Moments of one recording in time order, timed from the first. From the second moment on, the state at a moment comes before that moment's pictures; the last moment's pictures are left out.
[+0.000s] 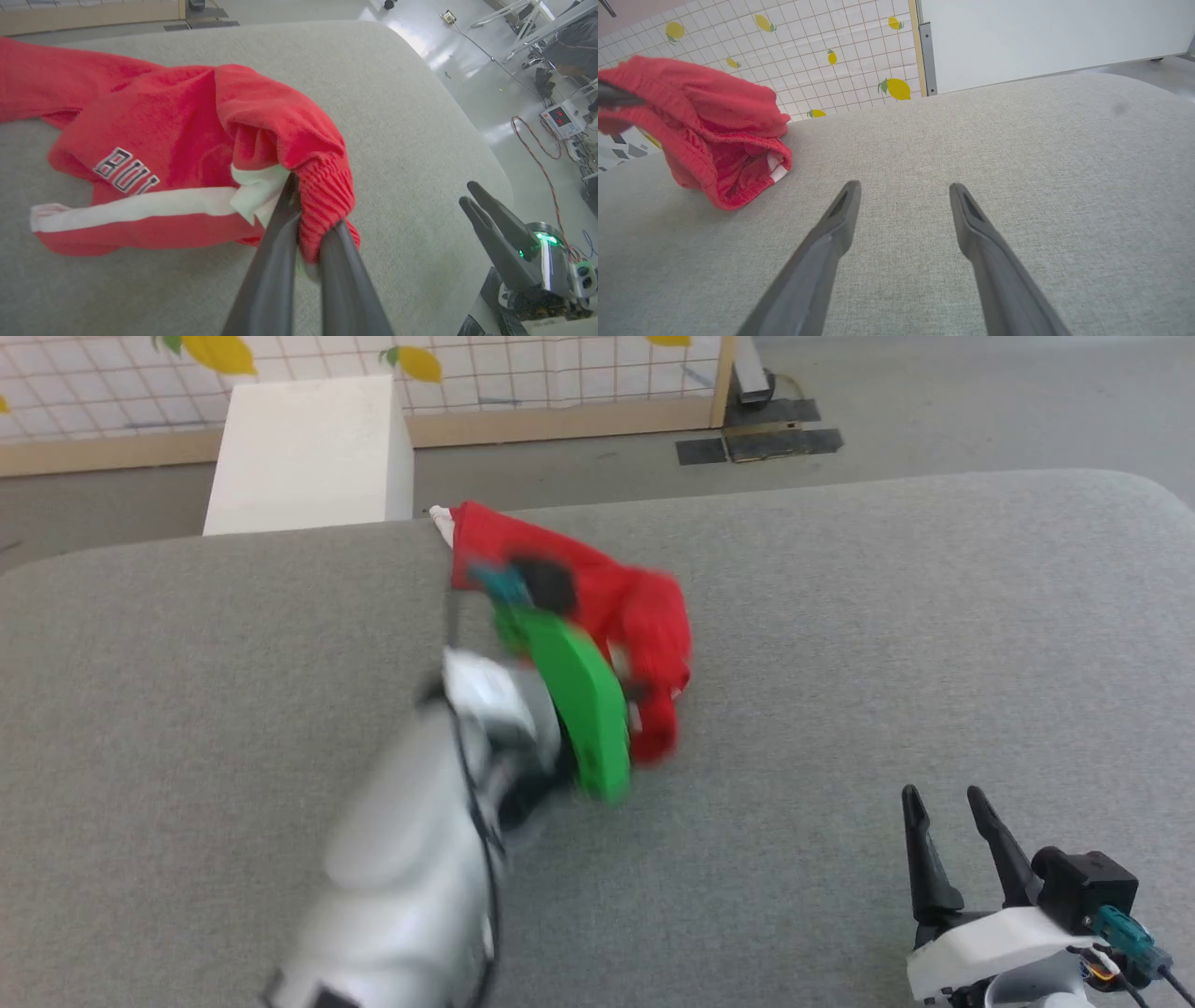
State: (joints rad) left arm -0.65 0.07 -0.49 0.44 -0.73 -0.12 0.51; right arm -0.02 -0.05 -0.02 0.28 0.21 0.13 -0.26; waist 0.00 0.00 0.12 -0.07
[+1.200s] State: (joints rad) left arm -0.15 0.31 -0.24 0.19 -0.66 0.16 -0.26; right arm 0.05 -0.05 -0.01 0.31 0.22 0.13 -0.10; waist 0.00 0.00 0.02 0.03
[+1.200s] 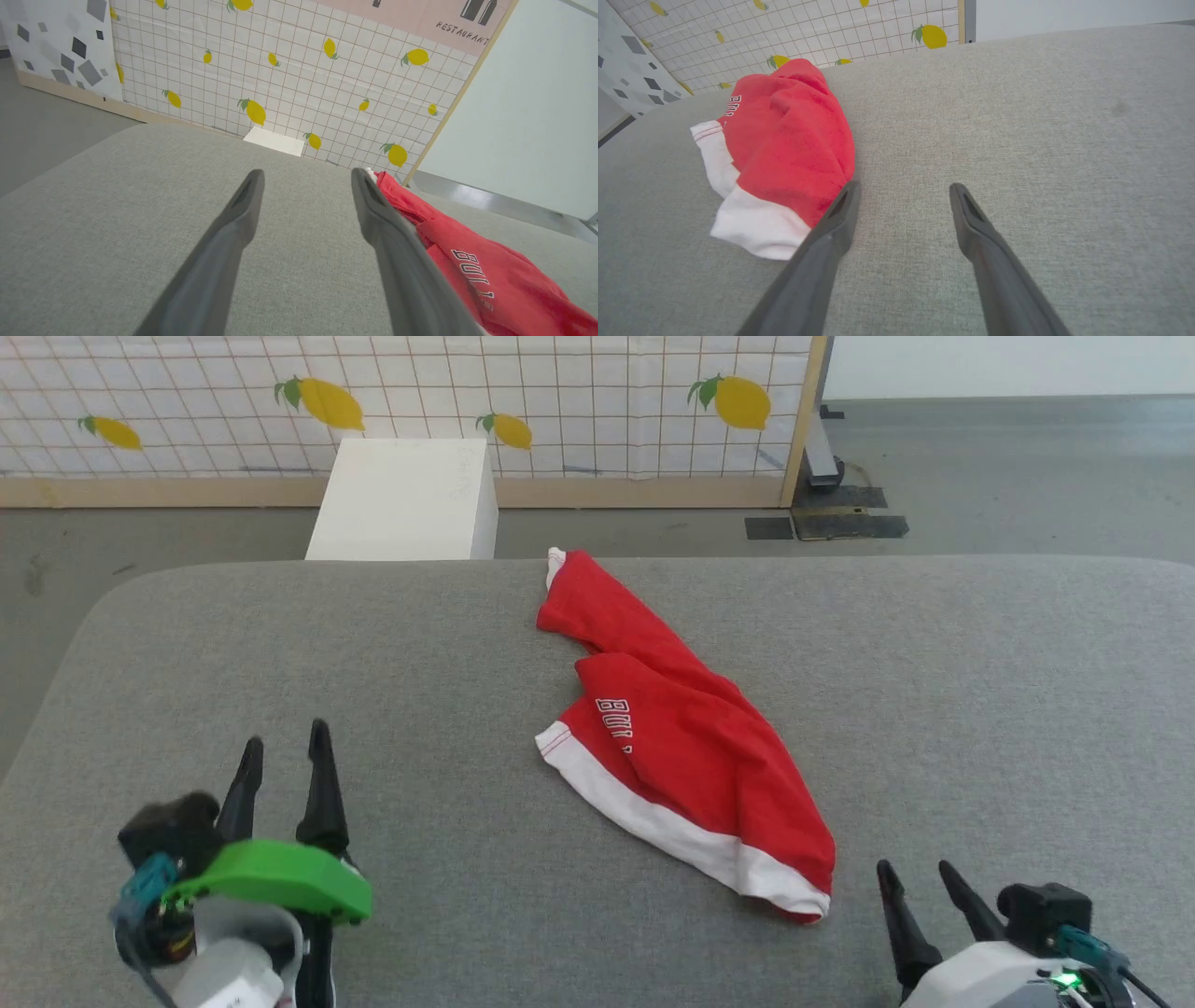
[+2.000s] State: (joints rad) left arm -0.02 0.13 -0.08 0.15 -0.51 0.04 -0.26; right arm 0.02 -0.05 0.08 0.20 0.17 0.13 0.42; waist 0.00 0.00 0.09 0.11
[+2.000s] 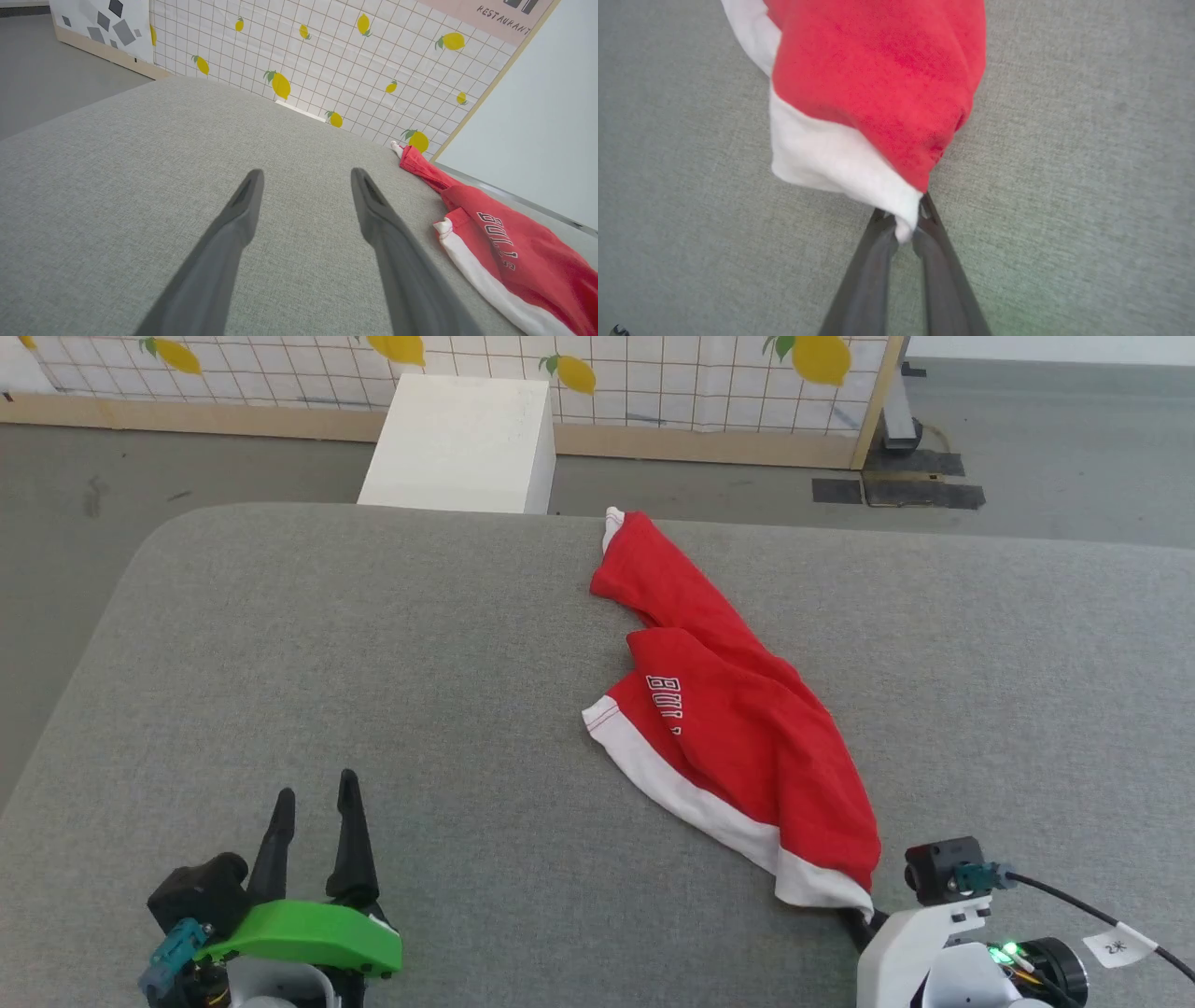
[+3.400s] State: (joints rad) left arm -0.55 0.06 -0.45 0.55 -0.55 -0.03 0.52; right arm -0.04 -0.05 -0.09 0.11 0.15 0.13 0.39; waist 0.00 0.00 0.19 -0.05
